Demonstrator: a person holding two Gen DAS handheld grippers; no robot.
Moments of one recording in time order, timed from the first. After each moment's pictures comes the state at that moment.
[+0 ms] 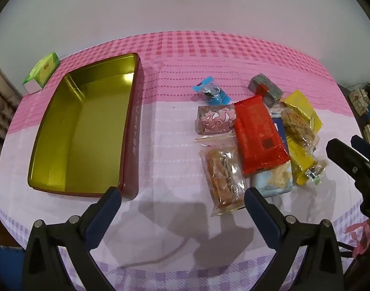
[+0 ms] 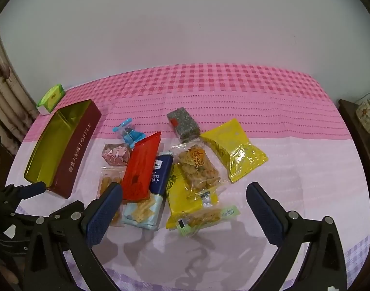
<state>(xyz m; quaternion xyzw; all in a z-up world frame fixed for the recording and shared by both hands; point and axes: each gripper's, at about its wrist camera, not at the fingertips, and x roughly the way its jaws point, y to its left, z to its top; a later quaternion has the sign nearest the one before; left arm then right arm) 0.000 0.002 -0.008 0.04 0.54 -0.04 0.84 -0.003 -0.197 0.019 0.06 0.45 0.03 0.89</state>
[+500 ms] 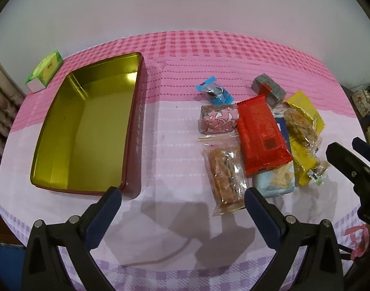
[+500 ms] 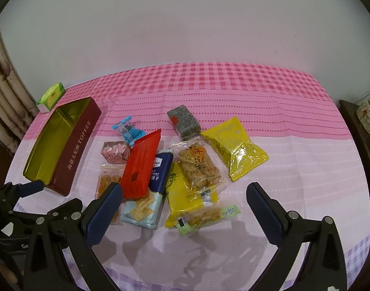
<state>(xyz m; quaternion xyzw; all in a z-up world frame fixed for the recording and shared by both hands) 0.002 0.002 -0.007 0.04 0.54 -0.03 0.84 -0.006 -0.196 0.017 0.05 0.45 0.03 0.89</state>
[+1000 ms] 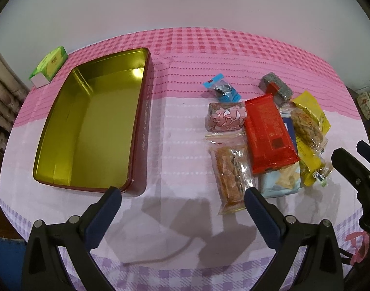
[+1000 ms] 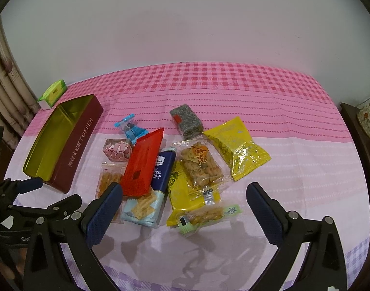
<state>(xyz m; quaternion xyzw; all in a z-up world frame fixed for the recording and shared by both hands) 0.001 0.007 -0.011 0.04 0.55 -0.02 0.83 -0.007 -0.194 0.015 0.05 0.45 0.04 0.89</state>
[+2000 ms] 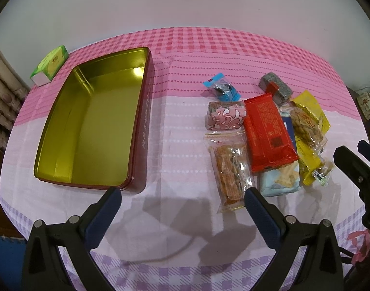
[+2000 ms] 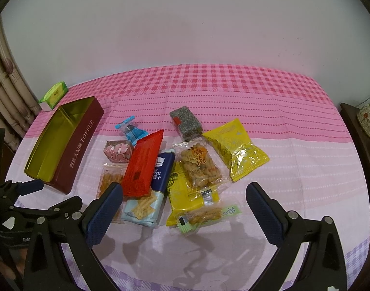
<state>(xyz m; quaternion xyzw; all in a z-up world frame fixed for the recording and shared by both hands) -0.002 0.006 -0.011 0.04 0.55 -0.01 0.83 -0.009 -0.196 0.017 0.05 0.45 0.04 0.89</state>
